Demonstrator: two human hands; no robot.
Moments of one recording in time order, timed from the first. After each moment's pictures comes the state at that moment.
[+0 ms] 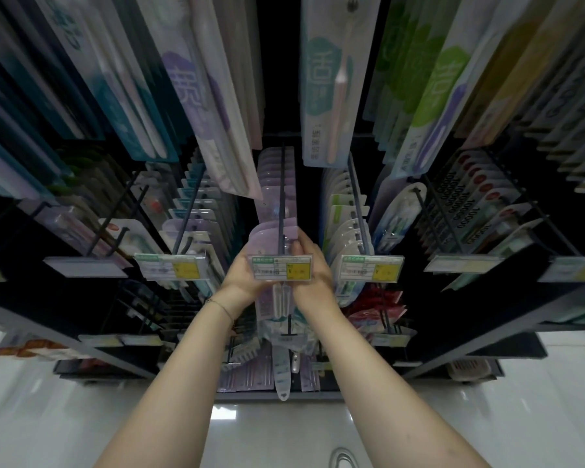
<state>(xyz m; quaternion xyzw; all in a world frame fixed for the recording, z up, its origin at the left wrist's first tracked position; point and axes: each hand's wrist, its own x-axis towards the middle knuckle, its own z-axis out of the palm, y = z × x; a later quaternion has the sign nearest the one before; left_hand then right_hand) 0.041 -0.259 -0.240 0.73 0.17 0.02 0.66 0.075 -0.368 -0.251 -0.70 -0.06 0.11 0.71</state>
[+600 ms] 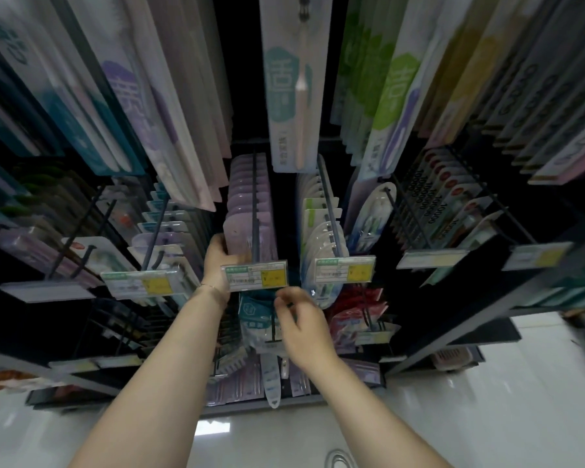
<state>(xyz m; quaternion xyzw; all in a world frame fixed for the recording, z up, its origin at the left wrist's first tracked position) 0.082 -0.253 -0.244 0.68 0.29 0.09 0.67 0.024 -0.420 -0.281 -0.85 -0.11 0.09 0.51</state>
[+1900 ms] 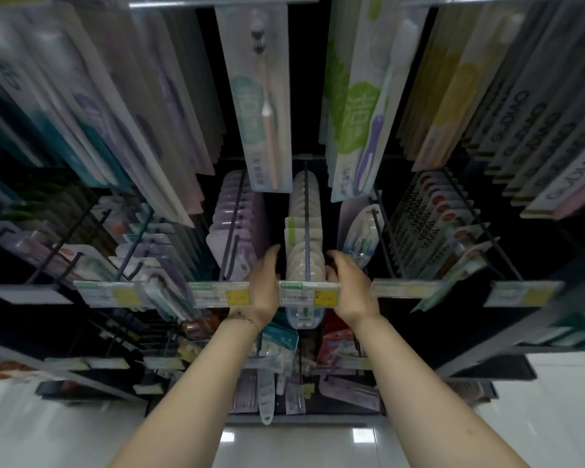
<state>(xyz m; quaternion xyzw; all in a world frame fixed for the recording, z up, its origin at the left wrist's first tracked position) 0.095 -0.329 -0.261 0.93 0.11 0.02 0.36 0.149 -0.507 -0.260 -0.92 -0.16 0.04 0.36</state>
